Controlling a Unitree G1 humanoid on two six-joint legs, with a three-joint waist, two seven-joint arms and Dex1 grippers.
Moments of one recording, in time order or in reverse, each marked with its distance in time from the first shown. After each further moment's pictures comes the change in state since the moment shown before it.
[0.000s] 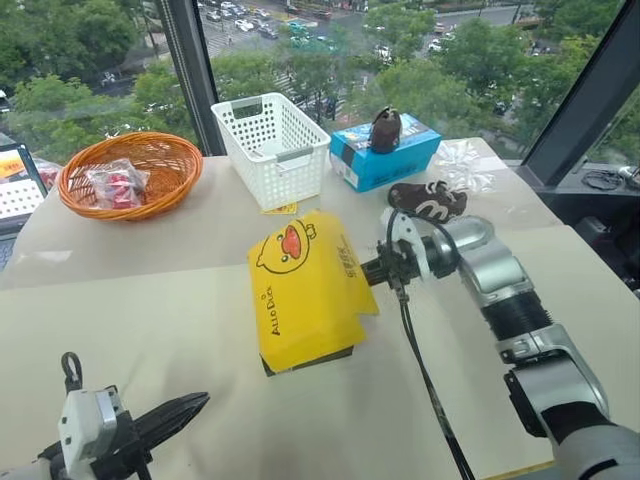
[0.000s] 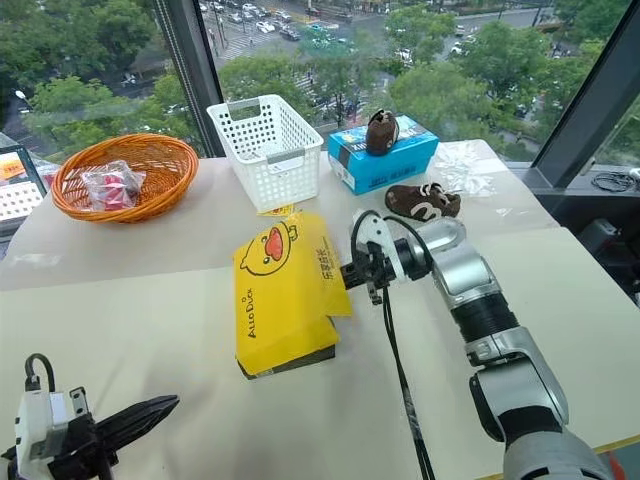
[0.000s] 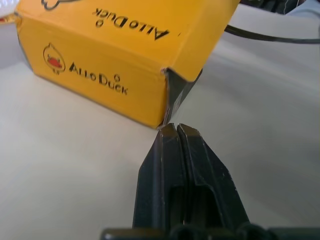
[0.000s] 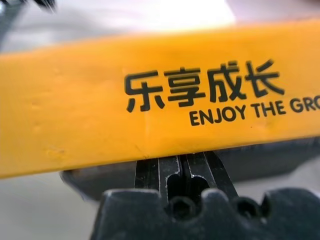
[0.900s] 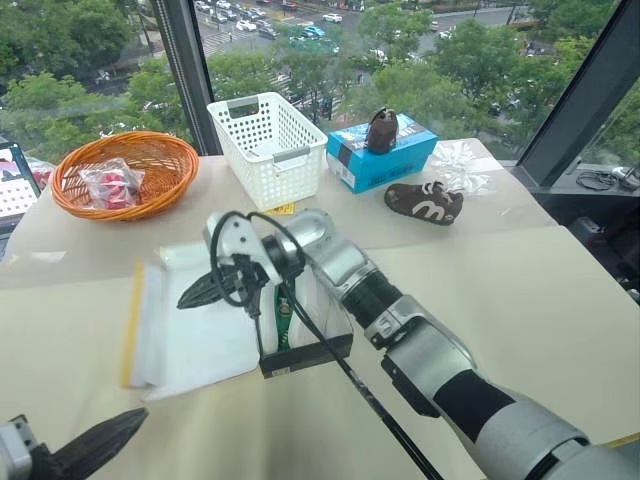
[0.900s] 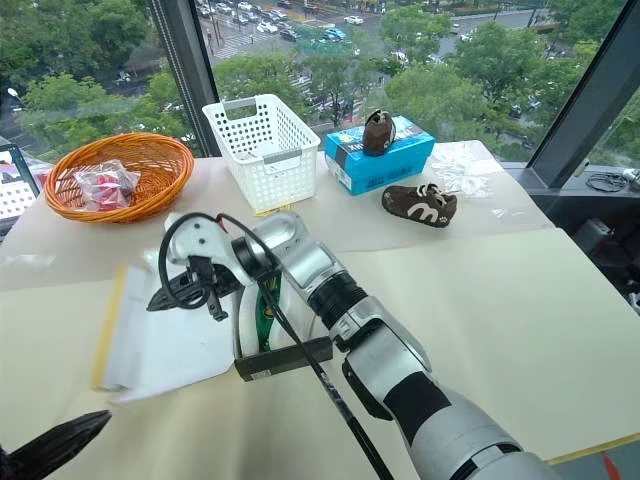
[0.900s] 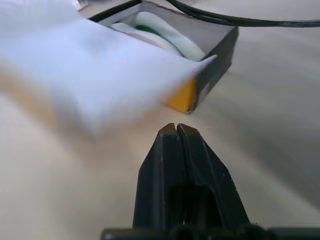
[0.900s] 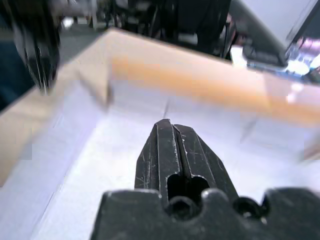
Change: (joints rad) left arm 0.264 -0.027 0.350 -0.072 -0.163 -0.042 0.016; right arm -0.280 0.614 0.181 0.442 -0.213 -0.333 -0.208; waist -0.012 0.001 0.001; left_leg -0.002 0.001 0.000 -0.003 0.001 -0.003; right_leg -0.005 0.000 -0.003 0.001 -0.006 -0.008
